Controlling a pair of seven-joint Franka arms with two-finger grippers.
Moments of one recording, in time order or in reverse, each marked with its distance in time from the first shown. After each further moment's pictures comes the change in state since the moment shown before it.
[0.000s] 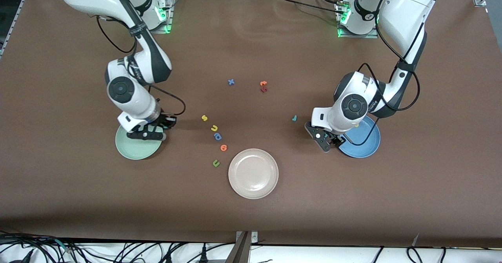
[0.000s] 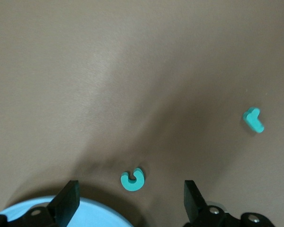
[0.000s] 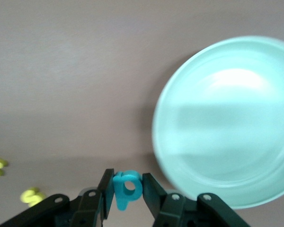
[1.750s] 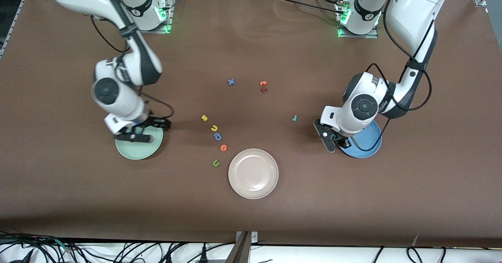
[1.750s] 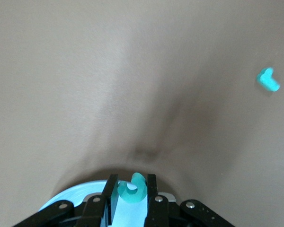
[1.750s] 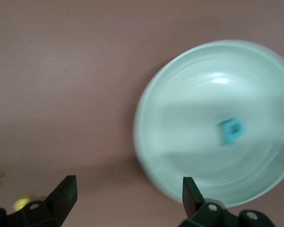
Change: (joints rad) left arm 0.046 -0.044 -0.001 0.009 0.029 -0.031 0.159; right arm 0.010 -0.012 0.044 -0.007 0.010 0.007 0.182
